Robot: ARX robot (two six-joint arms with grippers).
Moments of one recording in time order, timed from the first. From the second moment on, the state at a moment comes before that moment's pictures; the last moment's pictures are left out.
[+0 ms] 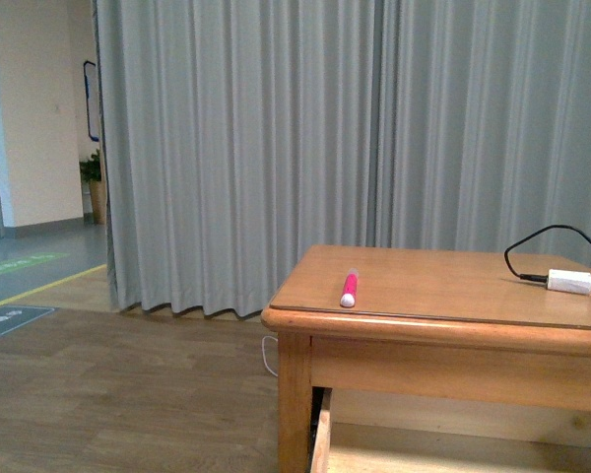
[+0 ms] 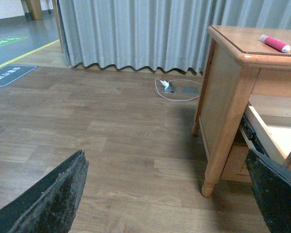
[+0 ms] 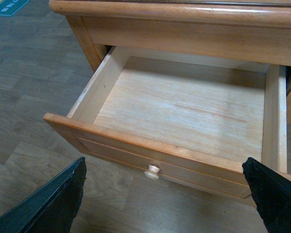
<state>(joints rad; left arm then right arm) 0.00 0.00 0.02 0.00 0.00 0.00 -0.02 0.71 0.55 -0.31 -0.27 0.02</state>
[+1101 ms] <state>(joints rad) -0.41 1.74 1.21 0.40 -0.18 0.07 -0.02 0.71 0.55 -0.31 -0.27 0.01</state>
